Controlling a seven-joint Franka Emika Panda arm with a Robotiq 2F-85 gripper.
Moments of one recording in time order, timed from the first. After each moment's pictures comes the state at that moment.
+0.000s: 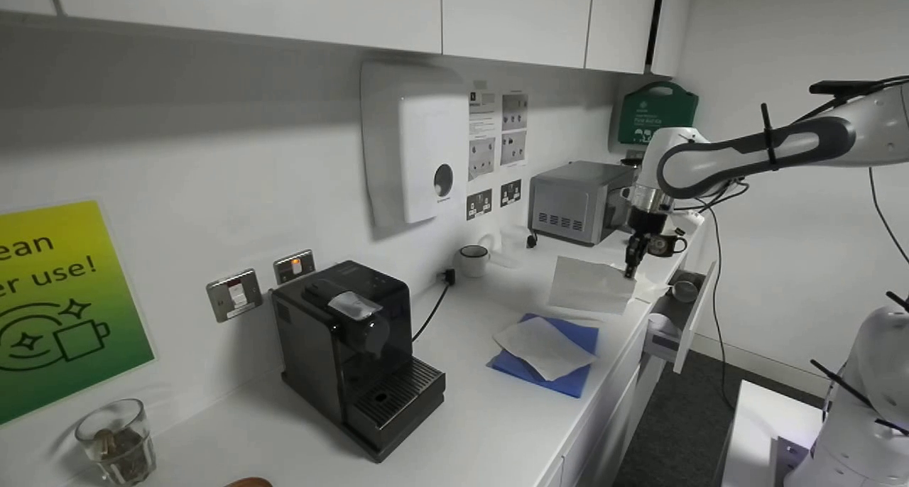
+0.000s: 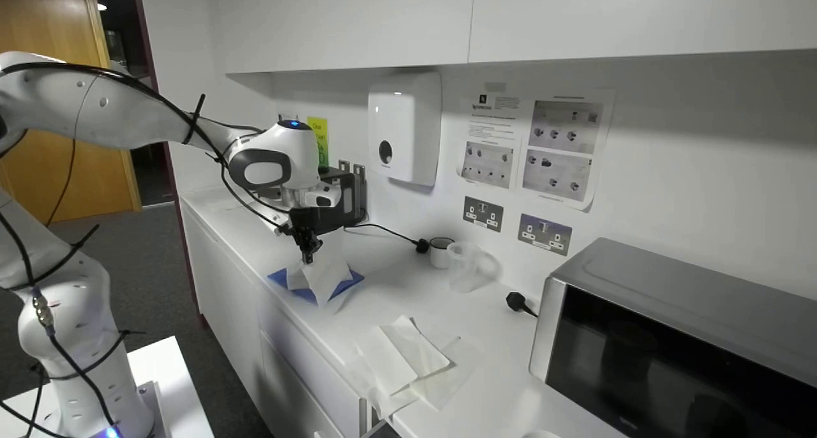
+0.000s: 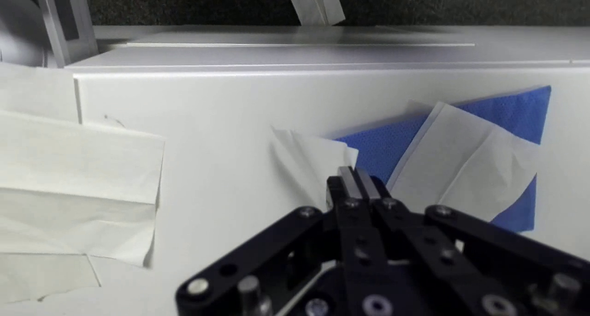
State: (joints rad) arm -0.06 -0.41 -0.18 -2.42 0.09 2.08 -0.28
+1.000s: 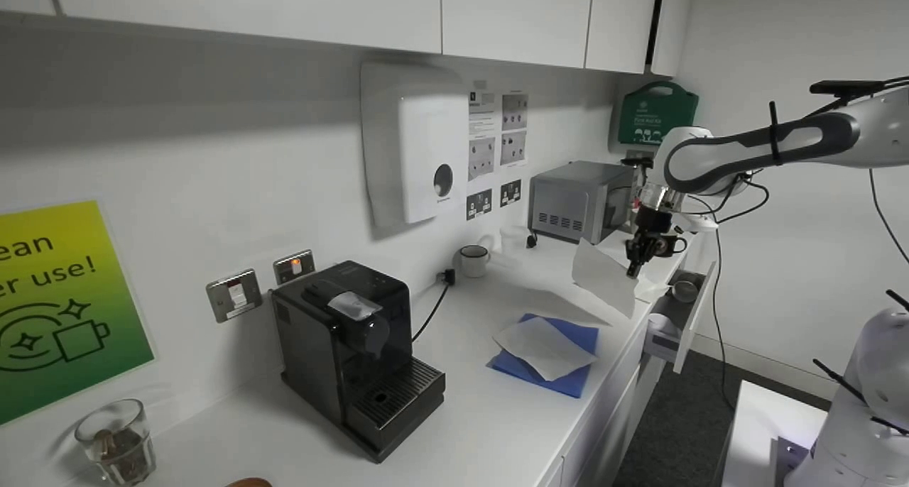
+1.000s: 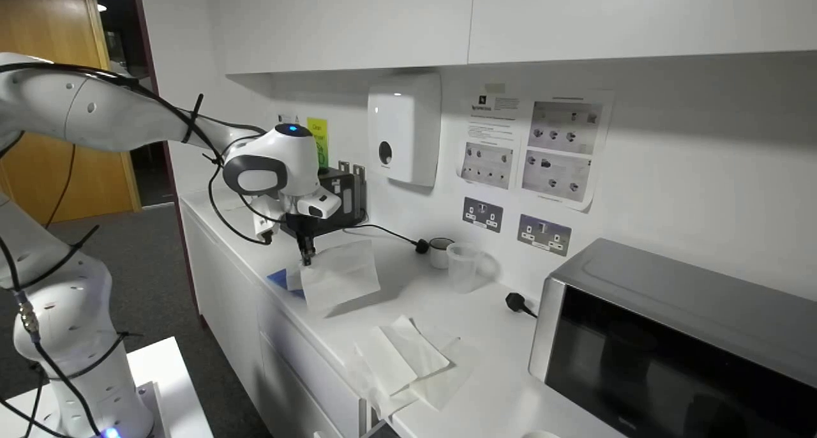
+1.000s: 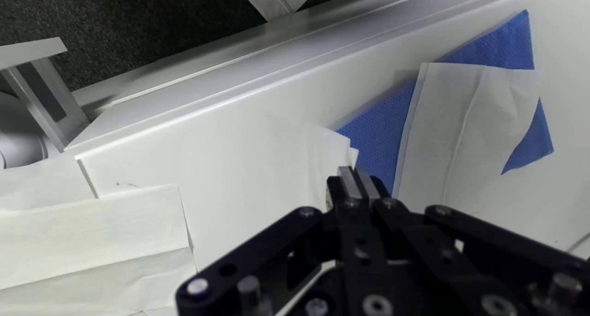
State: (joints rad) arm -0.12 -0.43 -0.18 -2.44 0.18 2.09 -0.08
